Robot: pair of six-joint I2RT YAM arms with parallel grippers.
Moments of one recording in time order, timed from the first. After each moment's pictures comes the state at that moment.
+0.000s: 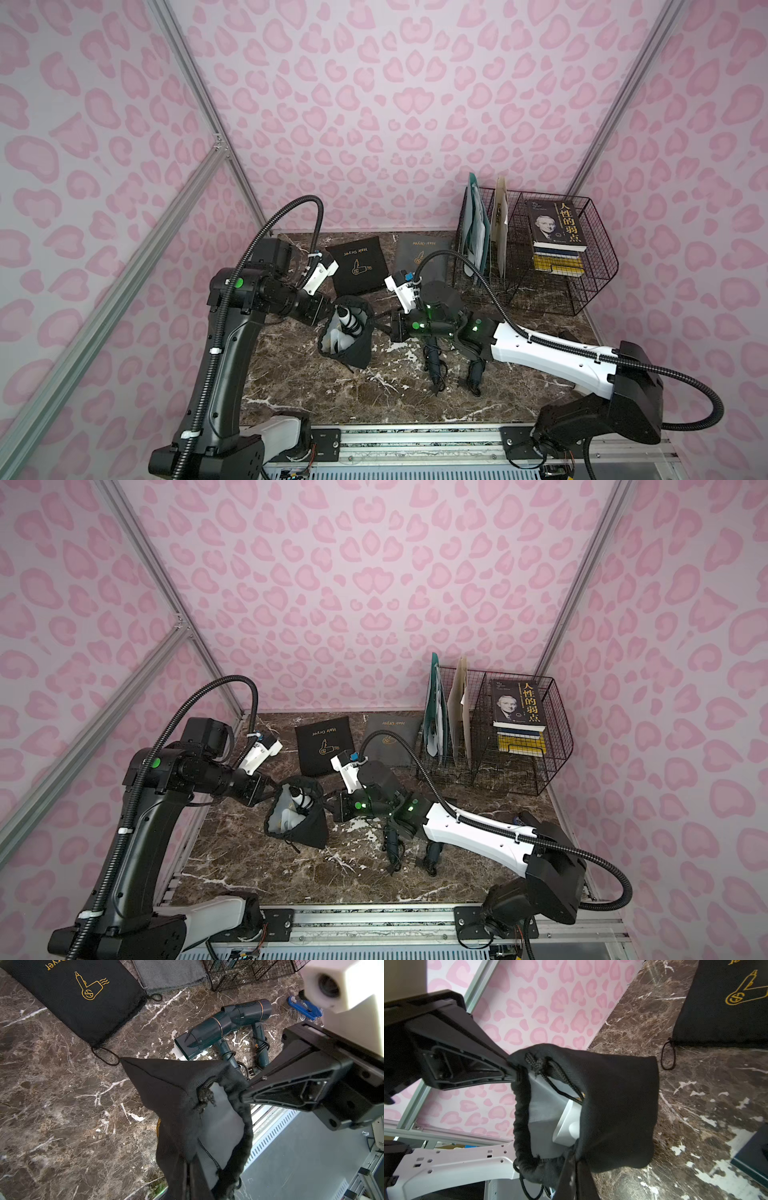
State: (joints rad) left arm -0.11 1.21 1.55 -1.52 0.47 0.29; right arm 1.00 1.47 1.11 -0.01 -0.32 0.72
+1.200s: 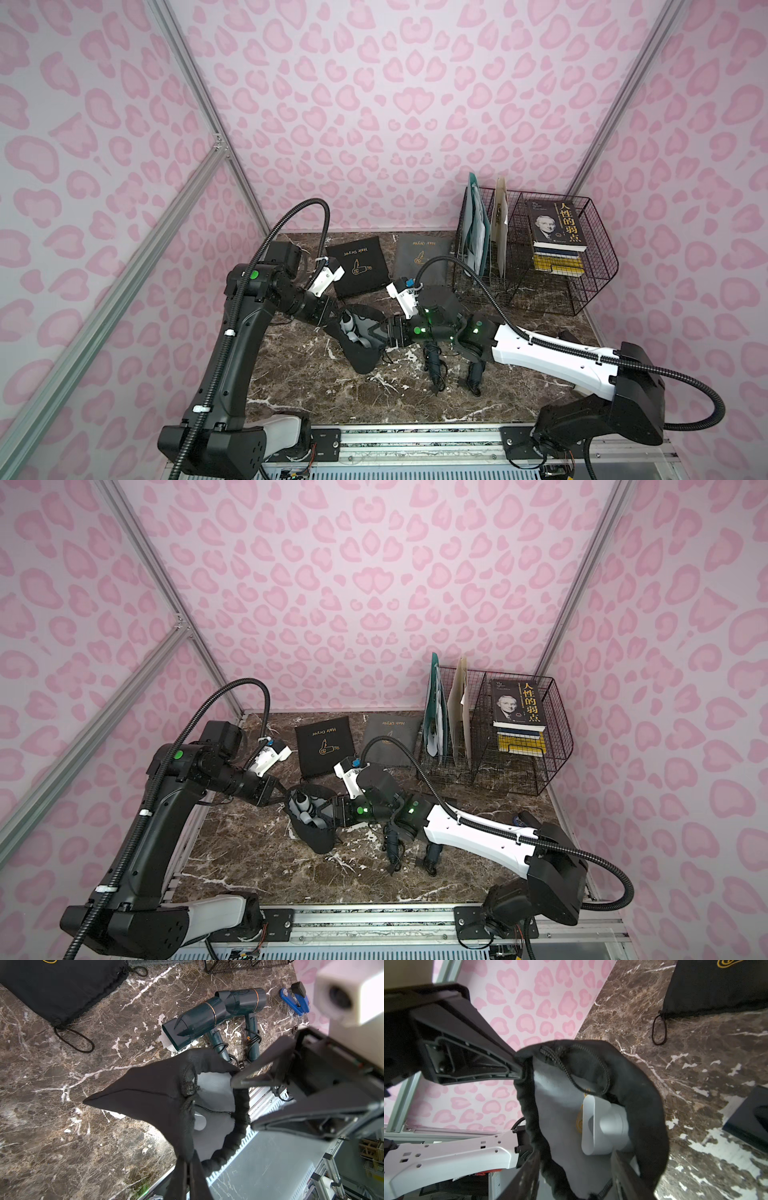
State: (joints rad) left arm -0.11 1.27 1.48 -1.50 0.54 0.26; right arm 1.02 1.45 1.09 -0.13 -0.27 0.77
